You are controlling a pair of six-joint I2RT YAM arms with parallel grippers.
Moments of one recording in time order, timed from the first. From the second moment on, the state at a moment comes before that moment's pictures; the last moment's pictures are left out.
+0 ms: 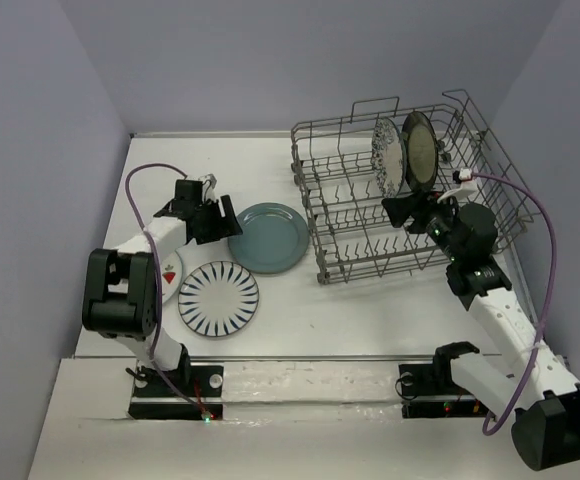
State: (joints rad) left arm -0.15 1.54 0.91 -0.24 0.24 -0.36; right arm 0.20 0.87 0.67 0.13 -0.21 0.51
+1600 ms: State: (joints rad) left arm 0.06 1.60 0.87 -0.04 0.60 -0.50; right arm 0.22 0.98 0.64 0.28 -0.44 0.54
